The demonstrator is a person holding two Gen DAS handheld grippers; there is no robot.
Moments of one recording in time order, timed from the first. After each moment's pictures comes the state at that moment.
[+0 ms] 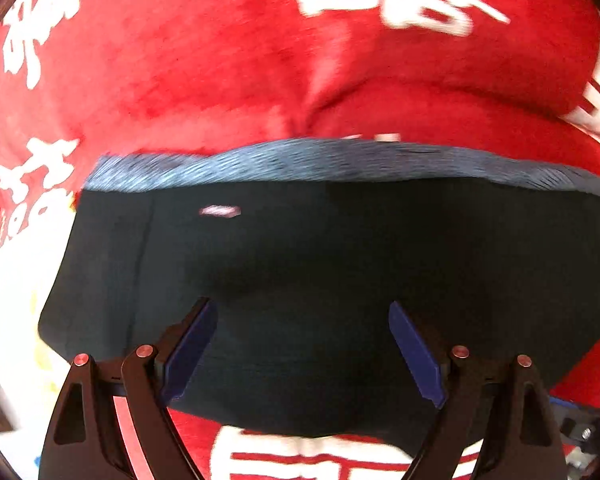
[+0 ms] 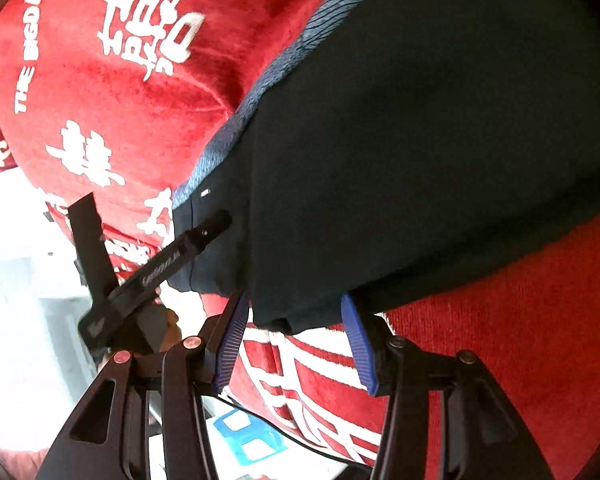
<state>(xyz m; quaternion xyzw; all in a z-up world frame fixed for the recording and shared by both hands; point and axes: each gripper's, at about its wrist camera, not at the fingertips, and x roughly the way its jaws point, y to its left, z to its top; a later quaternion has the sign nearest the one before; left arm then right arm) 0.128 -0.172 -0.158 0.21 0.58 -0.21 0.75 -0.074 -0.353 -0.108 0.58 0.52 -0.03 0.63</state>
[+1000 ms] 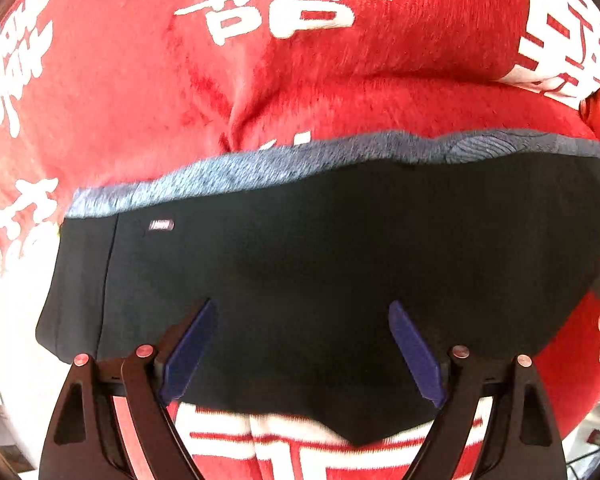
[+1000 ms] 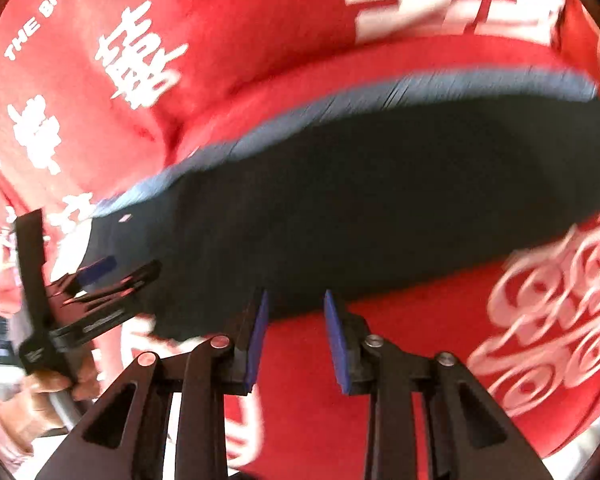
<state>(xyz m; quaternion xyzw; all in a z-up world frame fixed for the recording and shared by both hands) 0.076 -0.204 -0.140 0.25 0.56 -0.25 0.75 -0.094 -0.408 -0.031 0.34 0.58 -0.16 0.72</state>
